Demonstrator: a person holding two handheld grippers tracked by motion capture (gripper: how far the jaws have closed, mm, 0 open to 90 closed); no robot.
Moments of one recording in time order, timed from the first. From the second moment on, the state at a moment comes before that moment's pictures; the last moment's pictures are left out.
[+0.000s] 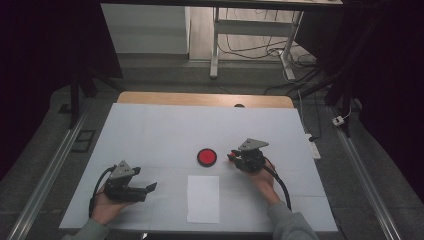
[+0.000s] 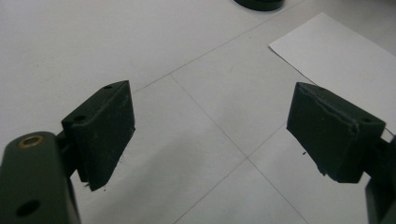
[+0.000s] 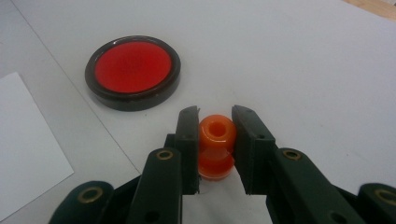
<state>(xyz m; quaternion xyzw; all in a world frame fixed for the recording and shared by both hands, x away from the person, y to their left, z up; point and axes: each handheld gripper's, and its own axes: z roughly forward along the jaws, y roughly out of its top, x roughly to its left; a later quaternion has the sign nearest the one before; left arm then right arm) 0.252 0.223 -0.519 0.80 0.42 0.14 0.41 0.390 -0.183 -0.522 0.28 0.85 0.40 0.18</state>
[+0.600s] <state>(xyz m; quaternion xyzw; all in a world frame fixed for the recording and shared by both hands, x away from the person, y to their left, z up) 0.252 0.224 -0.520 0.80 0.42 0.14 0.40 0.381 -0.187 -0.507 0.28 0.83 0.44 0.18</state>
